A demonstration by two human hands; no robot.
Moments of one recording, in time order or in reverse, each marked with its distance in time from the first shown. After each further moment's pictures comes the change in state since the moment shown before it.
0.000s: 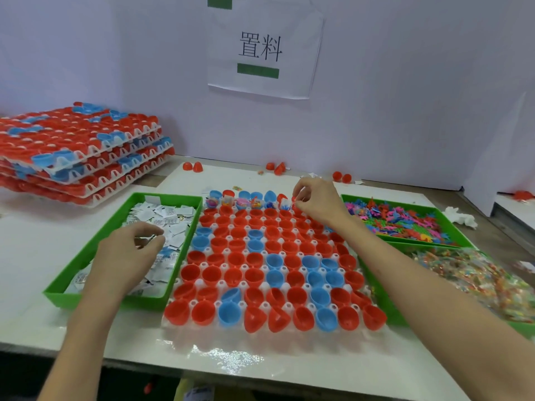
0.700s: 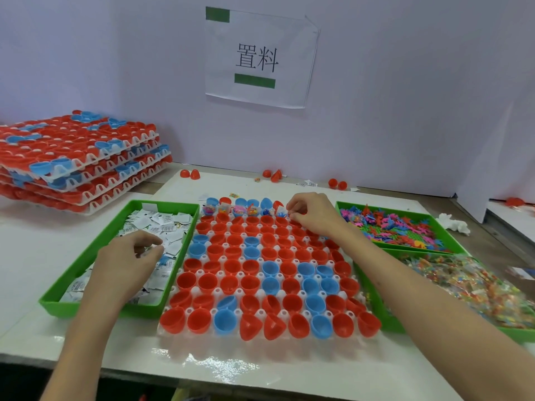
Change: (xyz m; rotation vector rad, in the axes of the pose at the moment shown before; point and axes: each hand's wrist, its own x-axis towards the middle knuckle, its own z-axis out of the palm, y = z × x) left_hand -0.002 0.000 0.002 0.005 0.004 0.026; right_hand -0.003 0.010 0.002 0.007 -0.109 -0.010
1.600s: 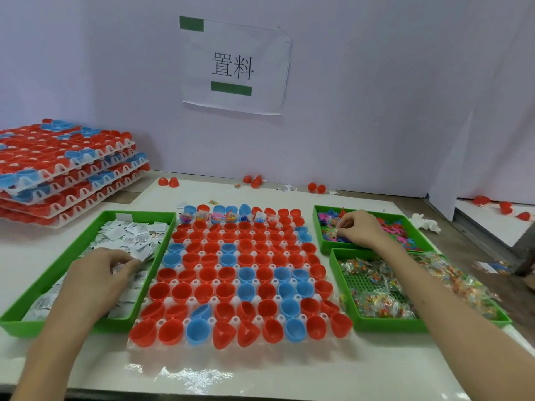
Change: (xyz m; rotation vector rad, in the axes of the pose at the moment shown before) left_hand 0.003 -0.001 0.006 0.196 -0.011 0.050; right_hand -0.059 0.086 -0.075 -0.058 -0.018 0.424
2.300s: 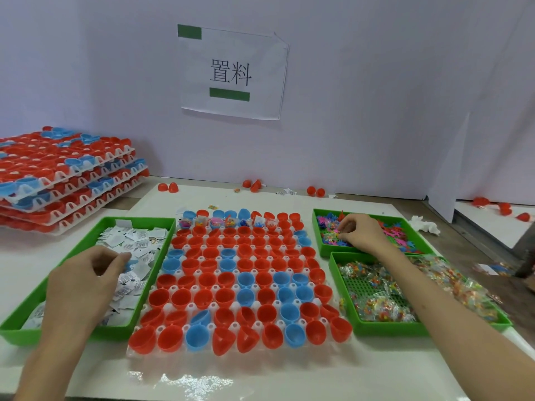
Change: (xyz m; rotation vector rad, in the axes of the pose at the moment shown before) left_hand -0.007 -0.001 -0.003 -0.222 0.219 -0.006; right_hand -0.002 0.008 0.002 0.049 0.056 0.020
